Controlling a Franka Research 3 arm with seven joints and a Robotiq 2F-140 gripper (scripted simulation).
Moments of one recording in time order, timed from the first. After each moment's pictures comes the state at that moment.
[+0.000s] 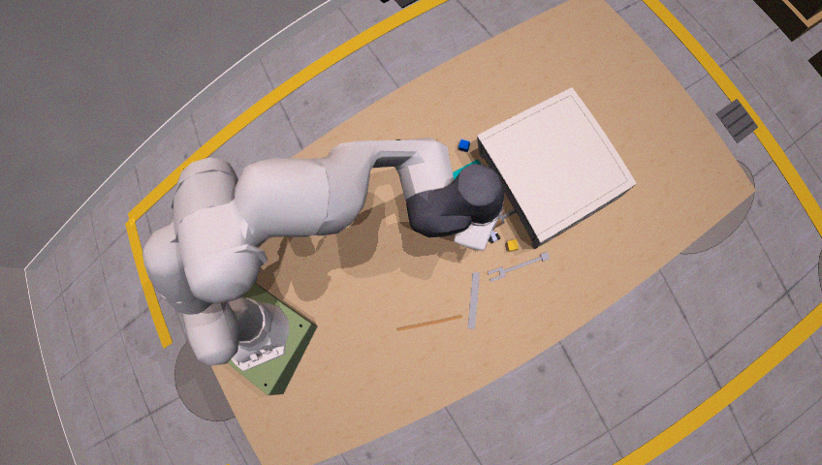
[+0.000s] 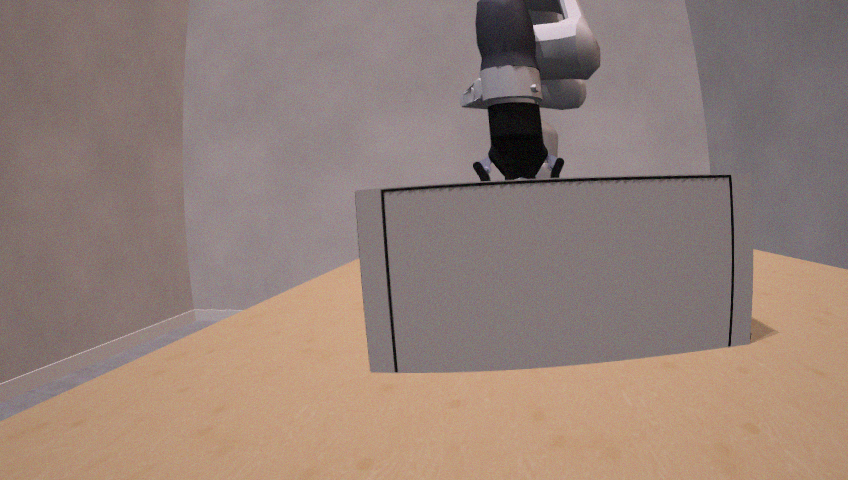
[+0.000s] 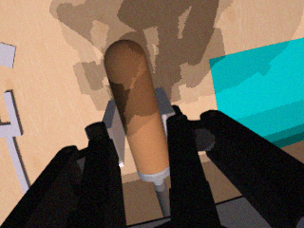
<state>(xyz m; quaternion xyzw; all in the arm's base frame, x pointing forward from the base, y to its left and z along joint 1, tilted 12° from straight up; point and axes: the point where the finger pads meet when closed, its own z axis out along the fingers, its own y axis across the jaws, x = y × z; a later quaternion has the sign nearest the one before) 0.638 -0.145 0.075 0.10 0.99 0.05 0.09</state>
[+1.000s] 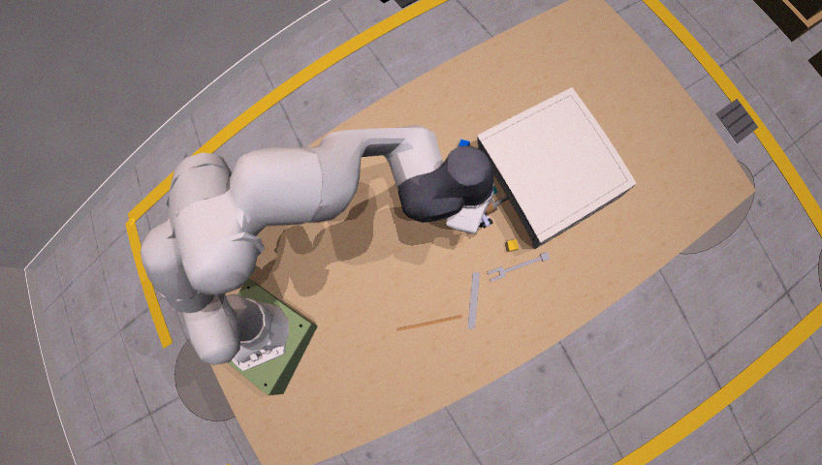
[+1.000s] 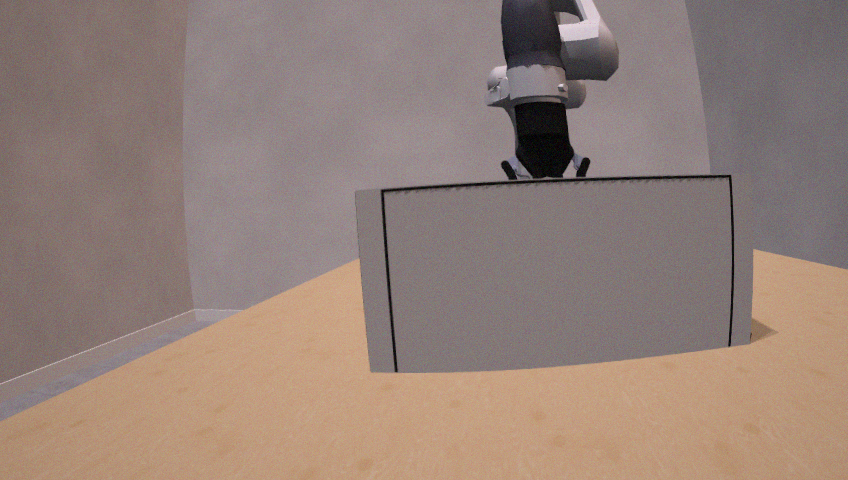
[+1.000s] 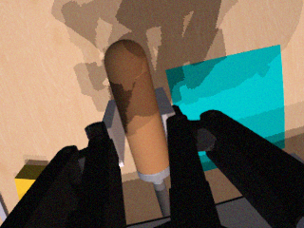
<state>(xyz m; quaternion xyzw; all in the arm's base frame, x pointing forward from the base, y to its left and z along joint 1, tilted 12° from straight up) 0.646 -0.107 0.080 0.09 0.99 0.05 0.09</state>
